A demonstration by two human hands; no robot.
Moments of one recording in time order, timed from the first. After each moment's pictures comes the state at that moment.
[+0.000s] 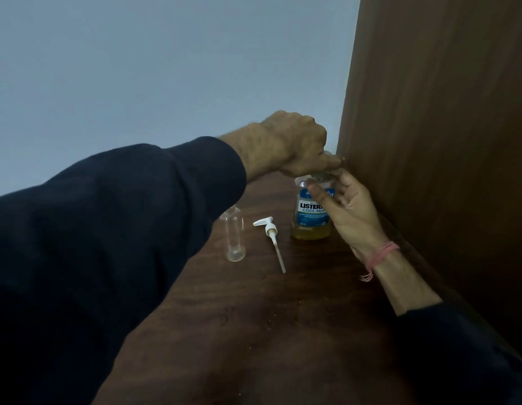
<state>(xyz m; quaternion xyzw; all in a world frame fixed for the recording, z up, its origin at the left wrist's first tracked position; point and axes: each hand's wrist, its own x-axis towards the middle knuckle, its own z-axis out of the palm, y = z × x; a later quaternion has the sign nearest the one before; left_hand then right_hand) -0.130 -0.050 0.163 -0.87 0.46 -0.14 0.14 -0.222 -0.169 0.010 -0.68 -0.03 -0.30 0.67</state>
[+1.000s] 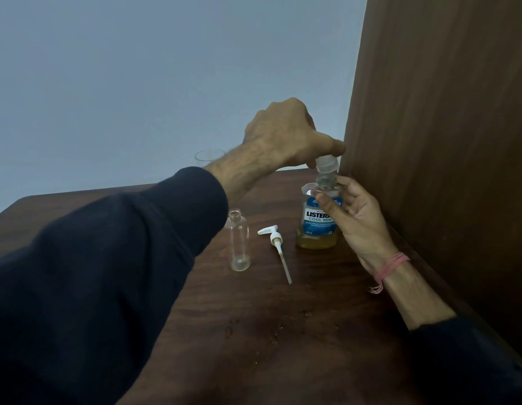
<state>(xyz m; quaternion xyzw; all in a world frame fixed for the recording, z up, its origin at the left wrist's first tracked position) -0.146 -0.029 0.172 -0.91 0.30 -0.08 -0.28 -0.218 -0.176 0.004 -0.68 -0.01 -0.30 0.67</state>
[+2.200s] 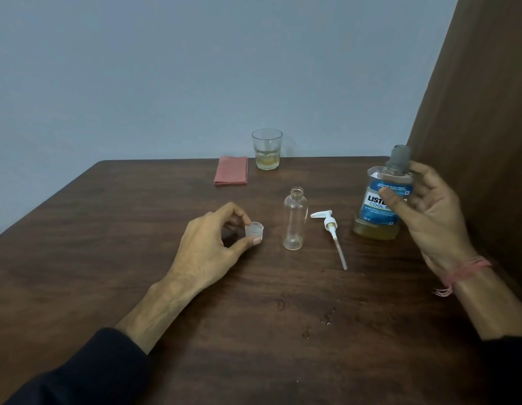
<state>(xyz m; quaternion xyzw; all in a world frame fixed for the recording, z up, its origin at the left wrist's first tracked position) -0.156 0.196 -0.017 -0.90 0.21 -0.12 -0.37 -0.219 -0.175 -0.002 -0.68 -0.04 -0.32 0.66</state>
